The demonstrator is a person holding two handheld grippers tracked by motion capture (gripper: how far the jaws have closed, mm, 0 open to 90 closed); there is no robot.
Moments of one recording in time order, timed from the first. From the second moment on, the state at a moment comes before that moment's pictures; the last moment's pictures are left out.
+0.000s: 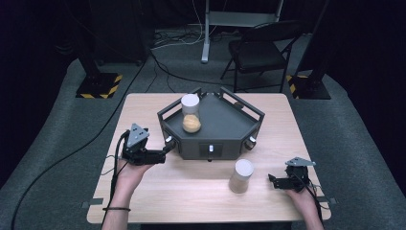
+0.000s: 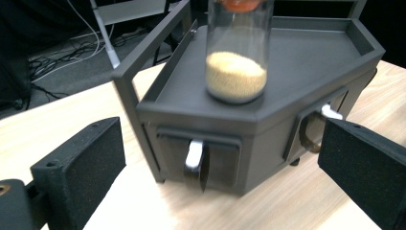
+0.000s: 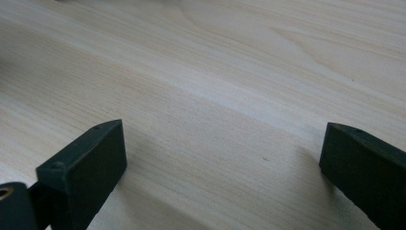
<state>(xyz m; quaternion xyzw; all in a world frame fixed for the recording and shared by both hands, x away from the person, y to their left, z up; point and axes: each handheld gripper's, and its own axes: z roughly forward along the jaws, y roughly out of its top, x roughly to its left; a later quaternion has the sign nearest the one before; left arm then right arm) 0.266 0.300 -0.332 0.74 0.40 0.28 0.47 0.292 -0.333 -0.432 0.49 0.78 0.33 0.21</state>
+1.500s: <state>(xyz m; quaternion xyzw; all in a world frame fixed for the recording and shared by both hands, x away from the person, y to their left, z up) 0.281 0.323 -0.437 0.77 0.49 0.21 0.34 0.292 -0.332 -0.432 0.49 0.78 0.33 0.22</state>
